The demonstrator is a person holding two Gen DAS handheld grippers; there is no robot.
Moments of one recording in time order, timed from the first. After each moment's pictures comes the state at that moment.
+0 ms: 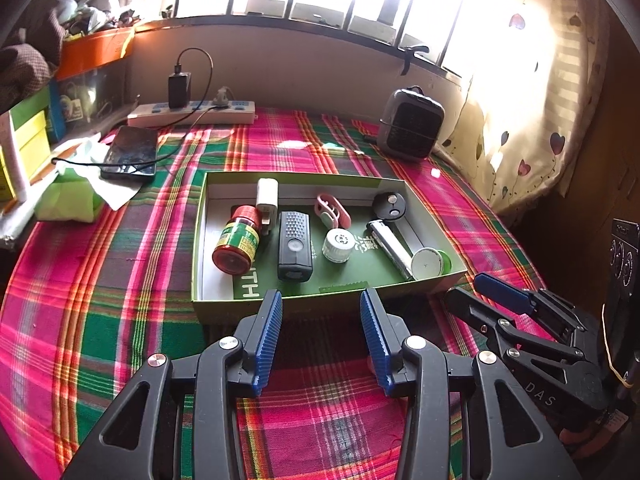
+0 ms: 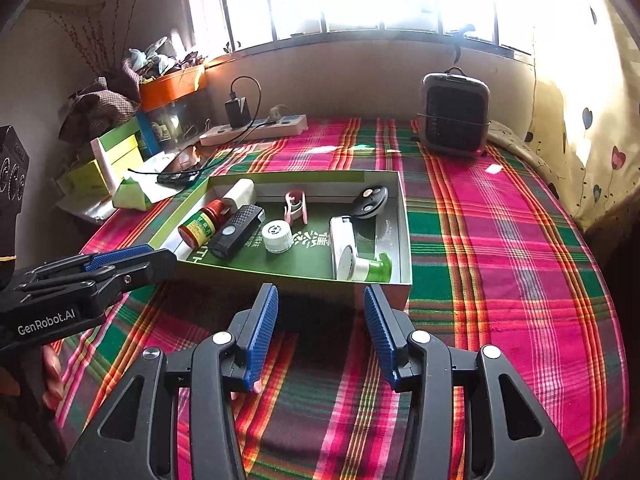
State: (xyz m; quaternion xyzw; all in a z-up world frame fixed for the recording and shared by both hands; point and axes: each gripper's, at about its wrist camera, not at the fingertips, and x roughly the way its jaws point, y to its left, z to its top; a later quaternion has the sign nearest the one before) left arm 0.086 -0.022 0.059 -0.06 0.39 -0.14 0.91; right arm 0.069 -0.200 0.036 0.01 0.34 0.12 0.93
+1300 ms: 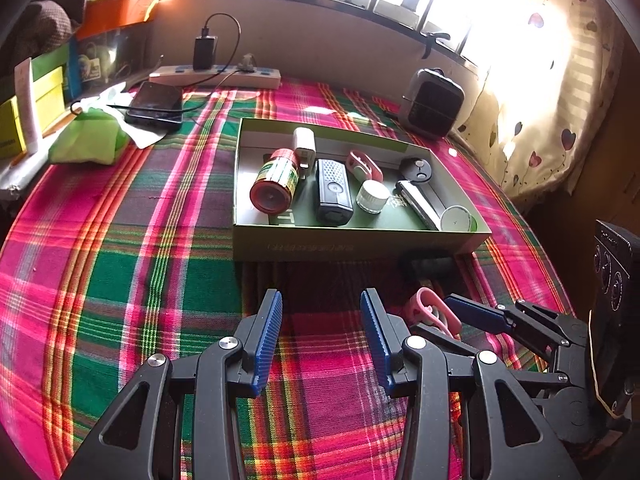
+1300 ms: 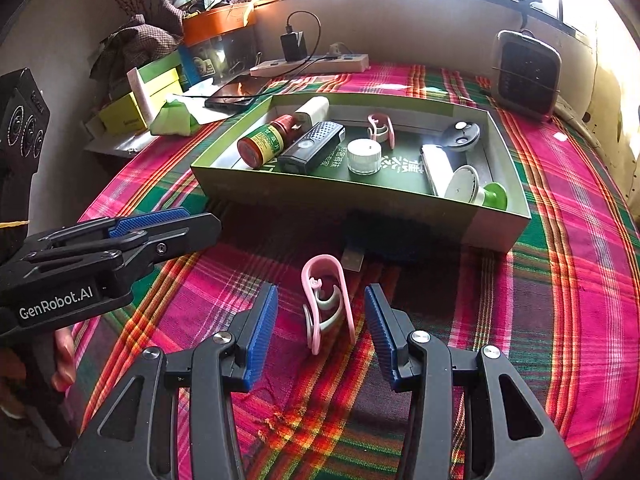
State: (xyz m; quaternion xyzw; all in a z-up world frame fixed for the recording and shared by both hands) left arm 0.070 0.005 0.026 -0.08 0.42 -0.13 0.90; right arm 0.064 -0.151 -0.002 -0.02 0.42 0.19 0.89
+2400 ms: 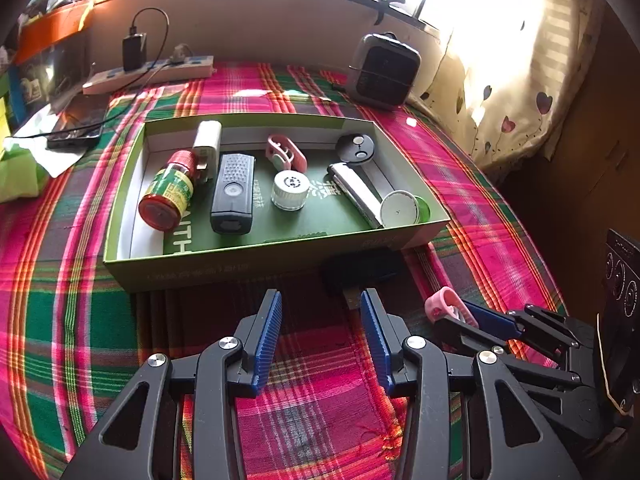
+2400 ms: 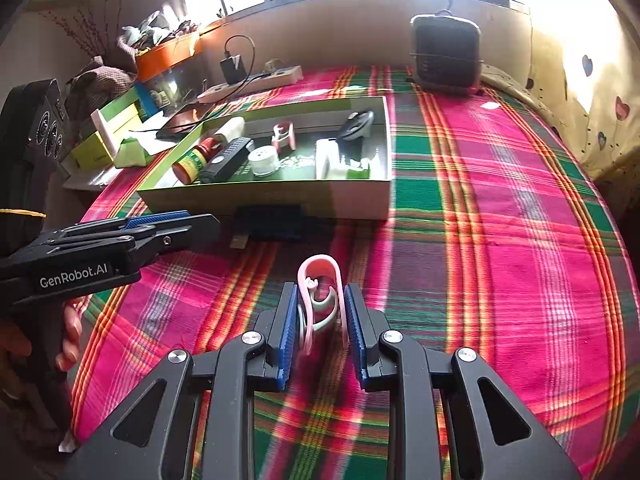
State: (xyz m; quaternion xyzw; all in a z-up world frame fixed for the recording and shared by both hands) left arm 0.098 -0.061 0.028 -0.05 0.45 -0.19 0.87; right arm 0.048 -0.230 0.003 0.04 0.41 0.13 0.90
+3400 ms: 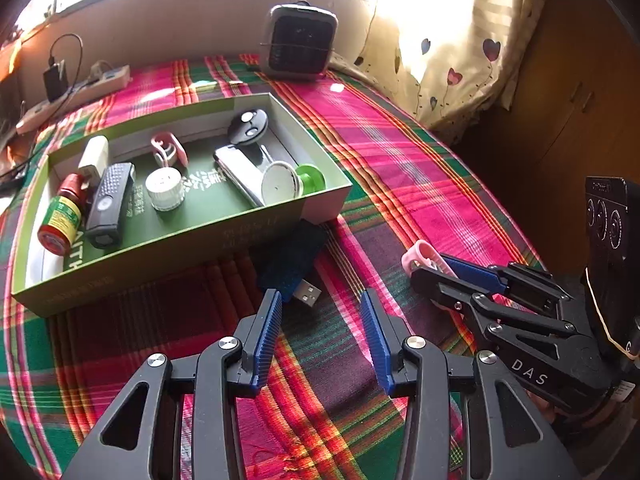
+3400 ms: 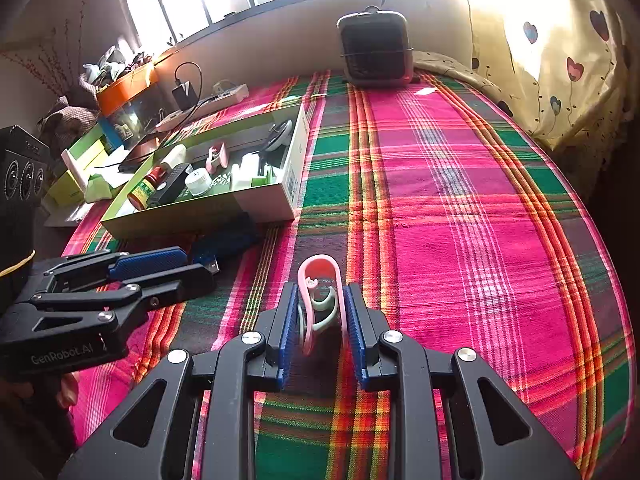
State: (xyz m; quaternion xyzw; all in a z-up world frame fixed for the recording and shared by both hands) left arm 0.083 -0.127 0.025 0.02 0.45 -0.26 0.85; right arm 0.044 -0.282 0.001 0.08 0.40 0.08 0.91
